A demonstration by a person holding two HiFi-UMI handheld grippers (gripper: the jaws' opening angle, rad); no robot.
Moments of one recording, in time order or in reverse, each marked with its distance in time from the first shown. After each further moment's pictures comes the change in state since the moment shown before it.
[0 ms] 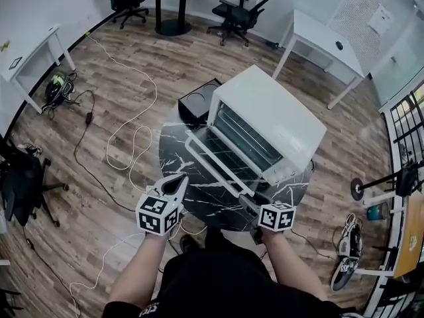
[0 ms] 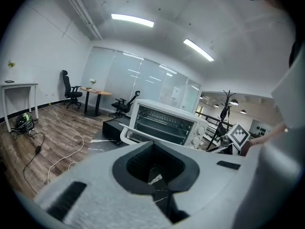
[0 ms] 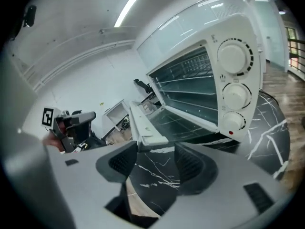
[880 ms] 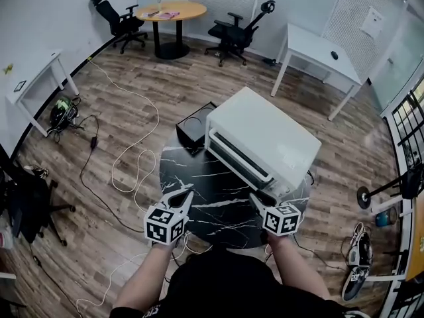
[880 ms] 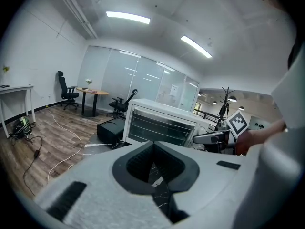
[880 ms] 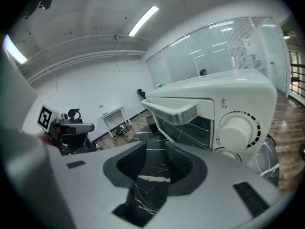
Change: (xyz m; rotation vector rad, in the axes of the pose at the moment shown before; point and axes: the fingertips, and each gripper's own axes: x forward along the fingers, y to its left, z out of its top) left arm 0.031 -0.015 0.016 0.026 0.027 -0.016; right arm -0.015 -0.020 0.087 -0.166 -0.163 -0.059
